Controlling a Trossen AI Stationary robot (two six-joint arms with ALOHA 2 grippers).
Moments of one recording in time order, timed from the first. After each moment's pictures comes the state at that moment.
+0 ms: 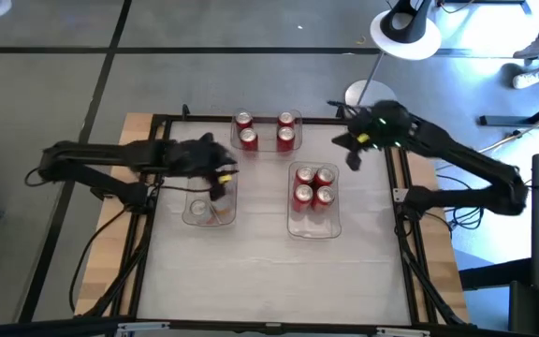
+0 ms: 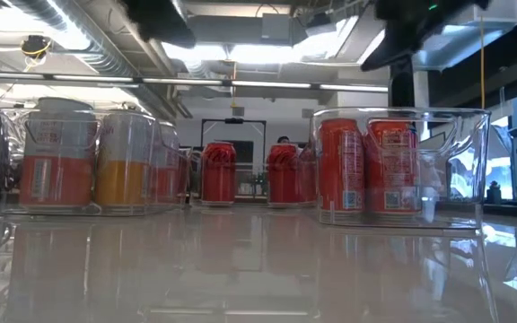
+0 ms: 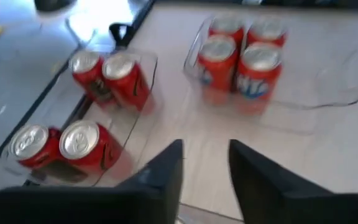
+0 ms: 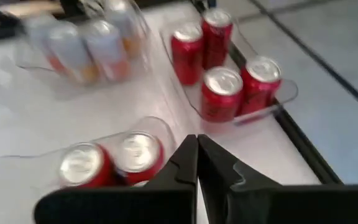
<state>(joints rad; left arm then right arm) 0.02 1.14 1.08 -0.61 -0.32 -0.07 -0.54 1.03 1.04 -0.62 -0.20 -0.12</state>
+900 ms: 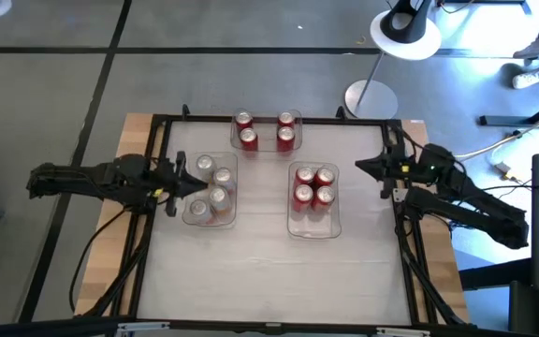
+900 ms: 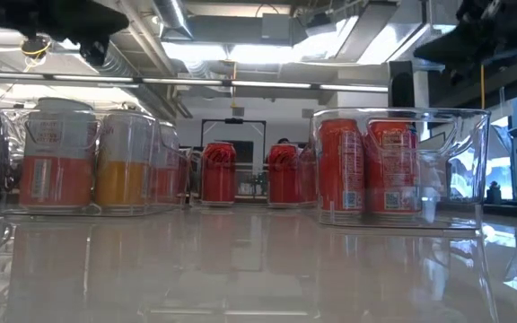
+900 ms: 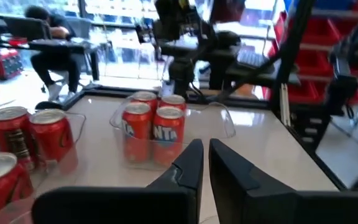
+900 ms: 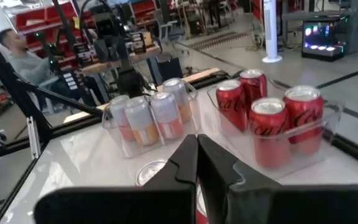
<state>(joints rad) -0.02 0.37 0.40 -0.12 -0.04 -0.07 -0.46 0.28 0.45 -0.28 -0.29 0.20</state>
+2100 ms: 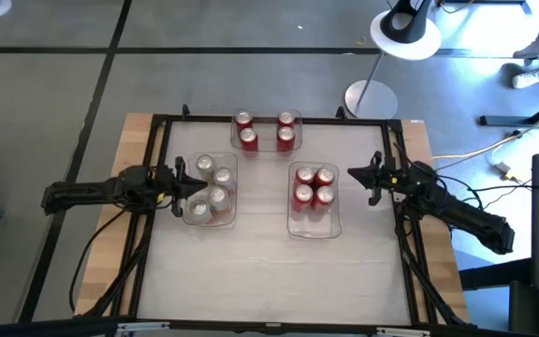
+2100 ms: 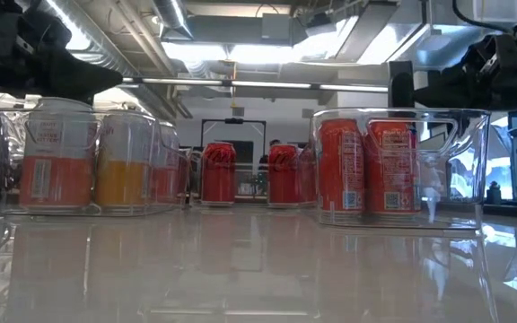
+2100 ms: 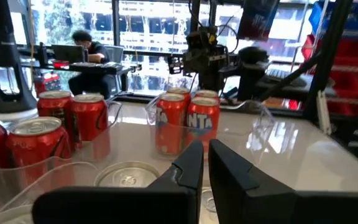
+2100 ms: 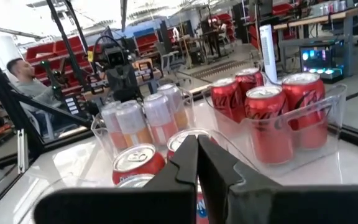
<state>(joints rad) 0.08 0.01 0.01 0.02 -0.06 -0.06 -0.46 0.02 0.01 0.06 -0.26 0.25</state>
